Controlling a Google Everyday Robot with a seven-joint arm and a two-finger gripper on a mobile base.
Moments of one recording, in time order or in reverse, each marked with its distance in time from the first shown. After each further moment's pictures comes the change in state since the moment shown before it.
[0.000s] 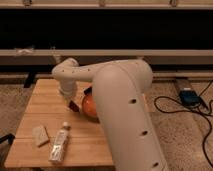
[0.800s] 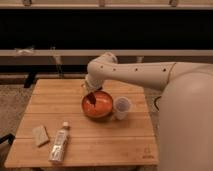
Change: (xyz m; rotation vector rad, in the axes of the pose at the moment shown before) arm 0.091 -0.086 -0.092 0.046 -0.289 0.290
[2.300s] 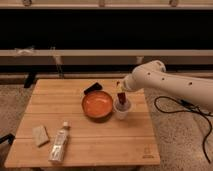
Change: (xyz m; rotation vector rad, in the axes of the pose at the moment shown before) arm 0.088 -0.133 -0.066 0.108 -0.119 0.324
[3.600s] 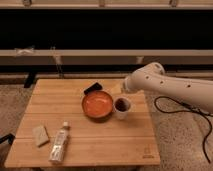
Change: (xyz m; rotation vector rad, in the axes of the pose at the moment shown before) arm -0.004 0.007 -0.005 0.026 -0.030 -0.048
